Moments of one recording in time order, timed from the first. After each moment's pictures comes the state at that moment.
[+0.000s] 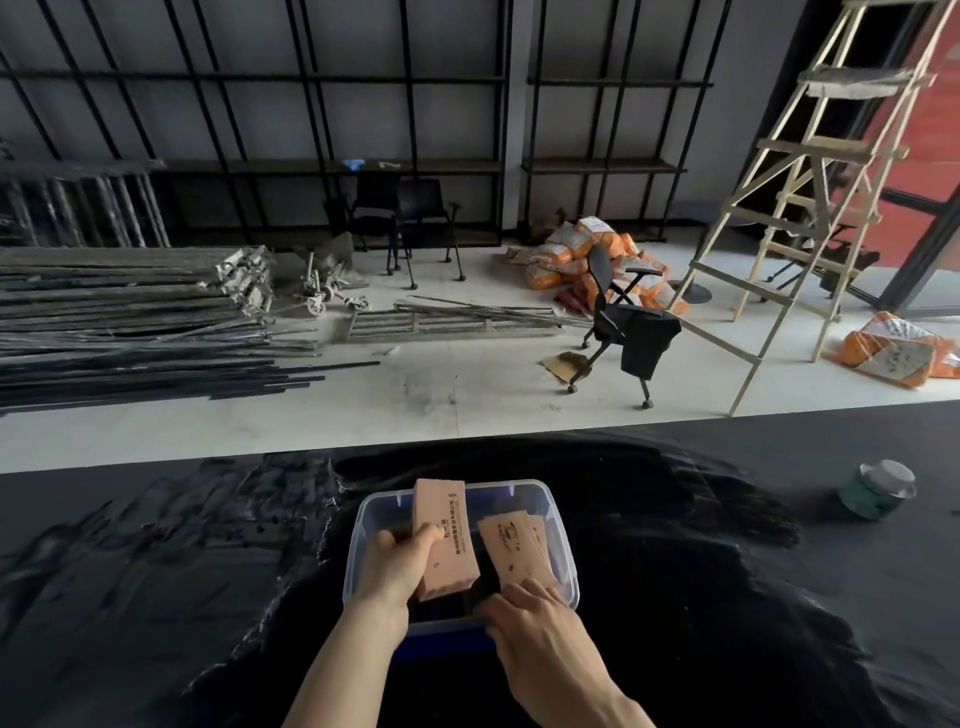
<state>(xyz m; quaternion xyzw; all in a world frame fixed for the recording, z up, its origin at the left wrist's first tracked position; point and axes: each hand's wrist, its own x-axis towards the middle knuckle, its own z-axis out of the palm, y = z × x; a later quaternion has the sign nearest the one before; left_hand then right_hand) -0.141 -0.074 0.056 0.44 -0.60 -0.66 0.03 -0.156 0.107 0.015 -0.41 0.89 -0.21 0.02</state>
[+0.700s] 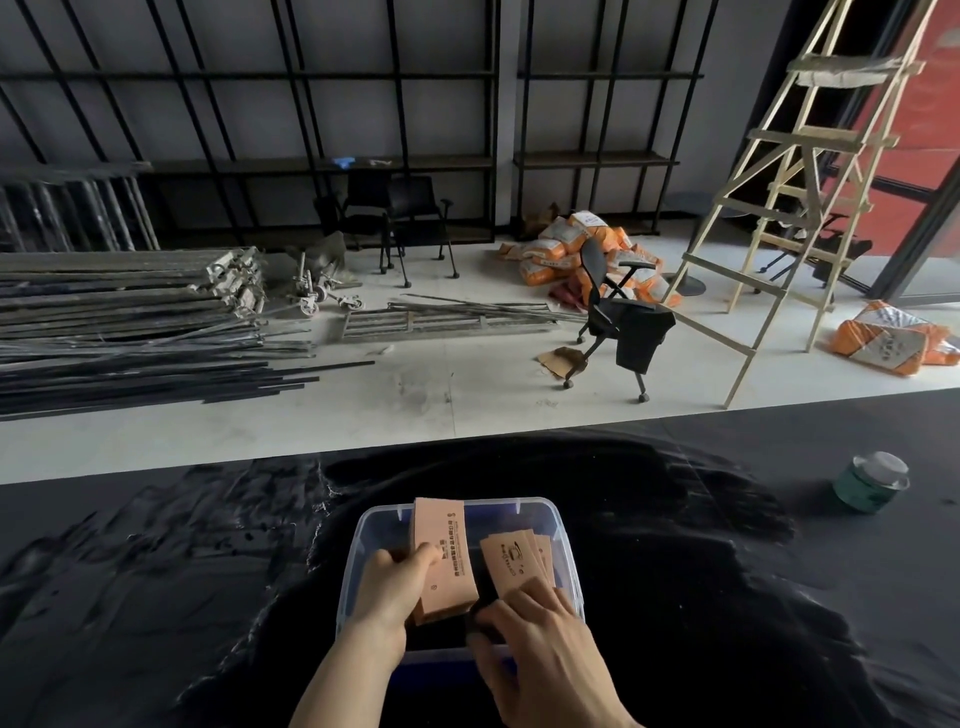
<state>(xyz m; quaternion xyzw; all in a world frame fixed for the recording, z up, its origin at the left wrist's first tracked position) -0.136 -0.062 0.055 0.45 -0.62 -0.64 0.01 -0.145 0.117 0.023 -0.39 0.89 -0.24 -0.04</state>
